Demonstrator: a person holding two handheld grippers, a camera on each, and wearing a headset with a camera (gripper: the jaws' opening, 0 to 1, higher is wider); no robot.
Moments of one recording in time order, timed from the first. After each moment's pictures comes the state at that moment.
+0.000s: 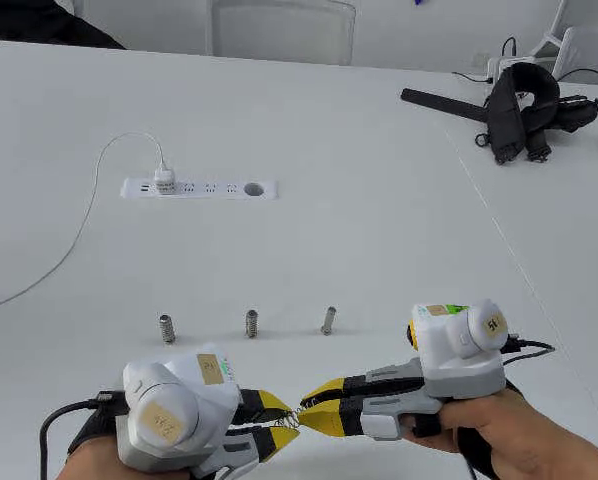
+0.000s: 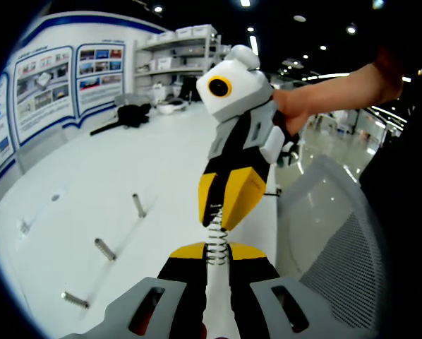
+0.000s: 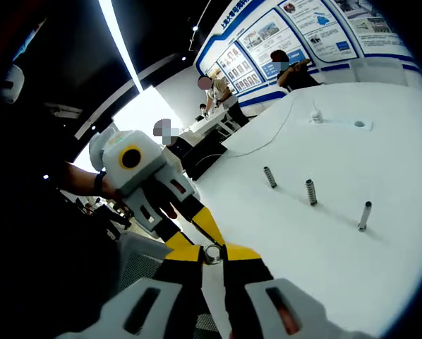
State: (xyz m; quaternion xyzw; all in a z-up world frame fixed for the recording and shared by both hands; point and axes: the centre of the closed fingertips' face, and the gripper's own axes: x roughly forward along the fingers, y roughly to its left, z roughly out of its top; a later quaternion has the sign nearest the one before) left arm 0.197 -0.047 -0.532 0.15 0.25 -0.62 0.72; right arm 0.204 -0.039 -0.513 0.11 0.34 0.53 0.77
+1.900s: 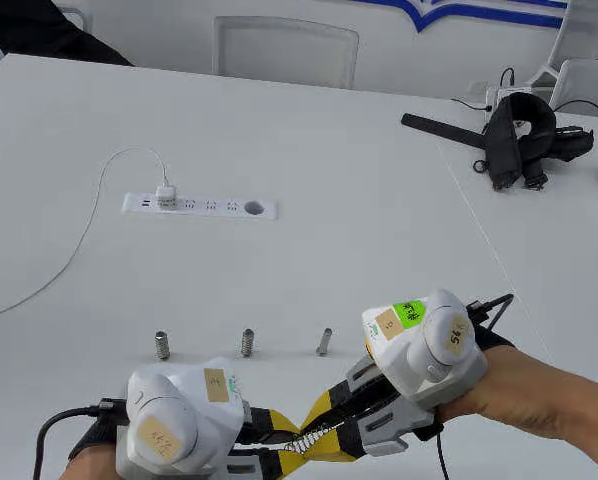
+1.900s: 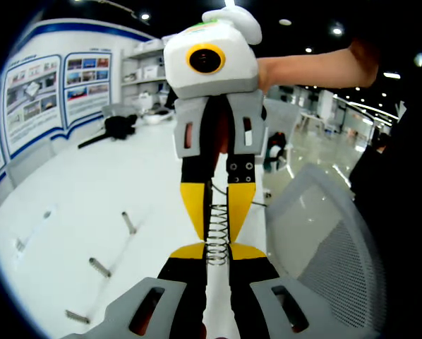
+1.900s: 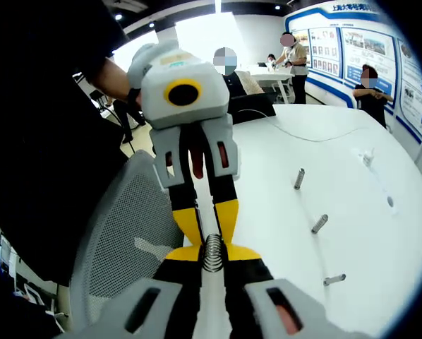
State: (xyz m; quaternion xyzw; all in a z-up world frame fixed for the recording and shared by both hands) left arm 0.186 -0.060 -0.514 0.15 0.22 -0.66 0.70; right arm 0.183 -0.041 -0.507 -0.19 0.33 0.65 0.65
